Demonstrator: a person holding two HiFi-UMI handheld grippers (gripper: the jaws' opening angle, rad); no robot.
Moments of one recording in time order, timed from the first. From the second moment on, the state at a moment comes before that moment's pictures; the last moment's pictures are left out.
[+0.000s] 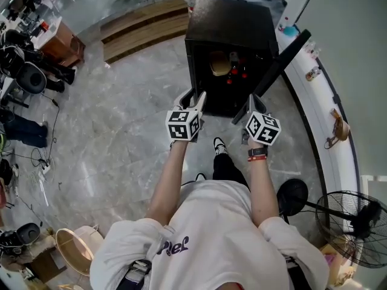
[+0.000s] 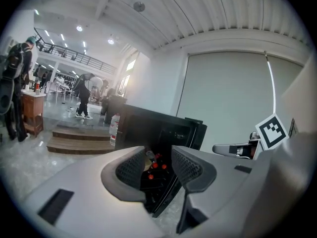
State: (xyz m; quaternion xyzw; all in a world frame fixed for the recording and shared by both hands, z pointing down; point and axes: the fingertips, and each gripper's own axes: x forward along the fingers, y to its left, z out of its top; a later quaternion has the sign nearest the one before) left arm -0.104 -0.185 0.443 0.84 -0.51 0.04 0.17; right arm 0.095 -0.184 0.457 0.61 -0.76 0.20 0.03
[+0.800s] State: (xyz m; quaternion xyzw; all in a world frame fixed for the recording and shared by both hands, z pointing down) left arm -0.113 -0.145 0.423 0.84 -0.52 0.05 0.12; right arm 0.084 -0.142 0.444 0.62 -0.77 0.17 0.02
